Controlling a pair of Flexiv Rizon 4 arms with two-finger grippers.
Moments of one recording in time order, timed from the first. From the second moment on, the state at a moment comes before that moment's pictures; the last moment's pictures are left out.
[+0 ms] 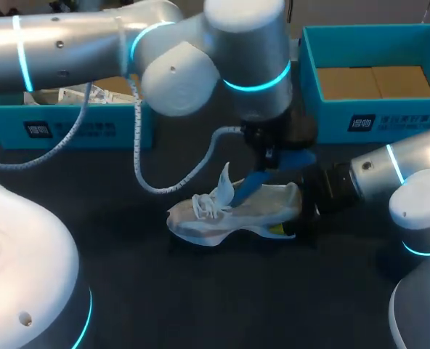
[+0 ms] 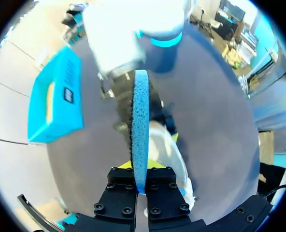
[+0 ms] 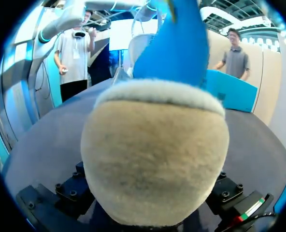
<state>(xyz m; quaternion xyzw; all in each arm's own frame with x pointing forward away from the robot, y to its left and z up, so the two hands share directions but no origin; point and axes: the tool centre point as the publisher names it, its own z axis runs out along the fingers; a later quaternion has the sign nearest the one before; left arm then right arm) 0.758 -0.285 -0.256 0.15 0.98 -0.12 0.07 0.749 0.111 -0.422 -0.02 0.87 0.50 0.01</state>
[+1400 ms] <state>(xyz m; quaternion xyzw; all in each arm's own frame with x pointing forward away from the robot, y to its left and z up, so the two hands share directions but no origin) 0.723 -0.278 -0.074 0.10 0.89 -0.43 0.15 0.749 0.111 -0.422 -0.02 0.87 0.50 0.01</state>
